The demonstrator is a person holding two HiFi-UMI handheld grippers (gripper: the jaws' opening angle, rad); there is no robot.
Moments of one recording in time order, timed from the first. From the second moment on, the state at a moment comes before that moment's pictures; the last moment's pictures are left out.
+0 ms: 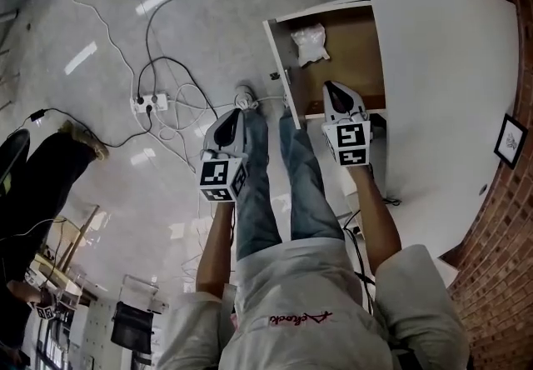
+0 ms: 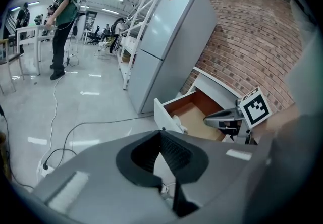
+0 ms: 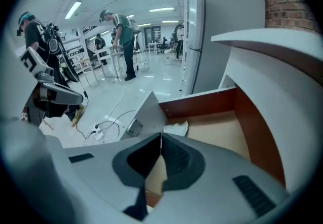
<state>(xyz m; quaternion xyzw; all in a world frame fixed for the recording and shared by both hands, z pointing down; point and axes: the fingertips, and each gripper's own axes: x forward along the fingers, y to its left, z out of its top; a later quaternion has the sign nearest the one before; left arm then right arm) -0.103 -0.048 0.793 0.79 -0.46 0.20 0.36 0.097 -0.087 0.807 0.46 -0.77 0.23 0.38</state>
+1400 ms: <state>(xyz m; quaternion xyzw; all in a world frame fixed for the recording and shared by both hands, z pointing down) -0.110 -0.041 0.846 0.78 -0.45 0.21 0.39 0.127 -0.121 0.946 0.26 -0.67 -0.01 0.70</state>
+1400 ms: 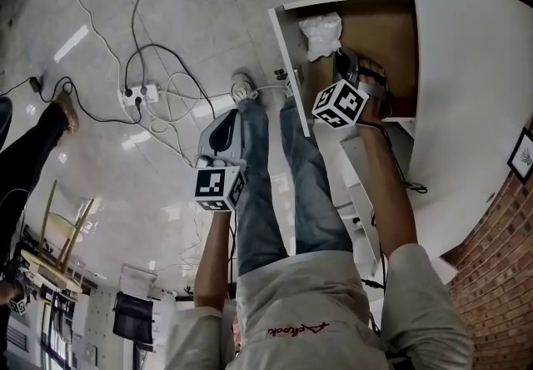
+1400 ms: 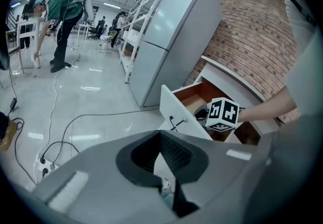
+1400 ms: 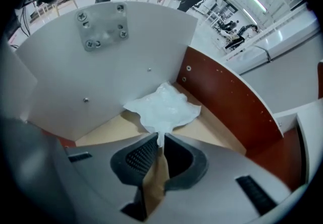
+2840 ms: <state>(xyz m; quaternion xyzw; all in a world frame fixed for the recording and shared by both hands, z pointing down) -0.112 -0.047 0.825 0.79 -0.46 0.19 0.36 0.110 -0.108 0.832 0.45 -0.71 0.05 0.54</state>
